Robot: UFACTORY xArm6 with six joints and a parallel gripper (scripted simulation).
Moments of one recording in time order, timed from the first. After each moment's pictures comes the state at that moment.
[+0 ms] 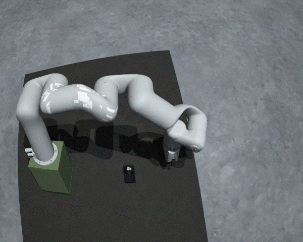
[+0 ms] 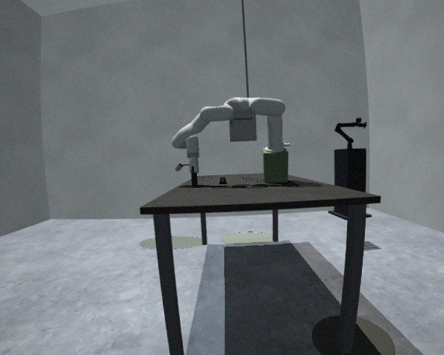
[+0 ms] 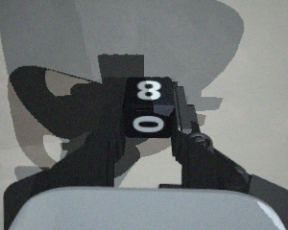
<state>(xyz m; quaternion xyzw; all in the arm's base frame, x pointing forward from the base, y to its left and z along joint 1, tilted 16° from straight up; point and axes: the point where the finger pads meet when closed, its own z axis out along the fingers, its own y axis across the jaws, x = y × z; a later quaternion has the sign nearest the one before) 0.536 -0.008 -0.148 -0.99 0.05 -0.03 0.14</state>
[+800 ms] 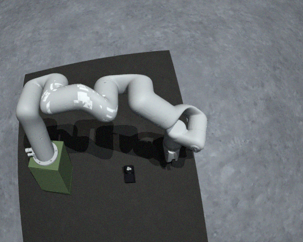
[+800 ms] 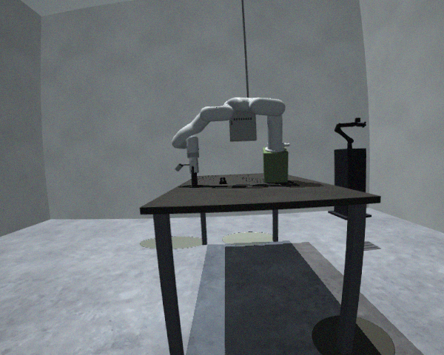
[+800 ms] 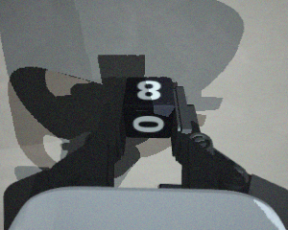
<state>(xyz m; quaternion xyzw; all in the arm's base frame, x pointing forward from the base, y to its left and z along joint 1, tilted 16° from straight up) 0.536 -0.008 -0.148 -0.99 0.05 -0.03 0.14</state>
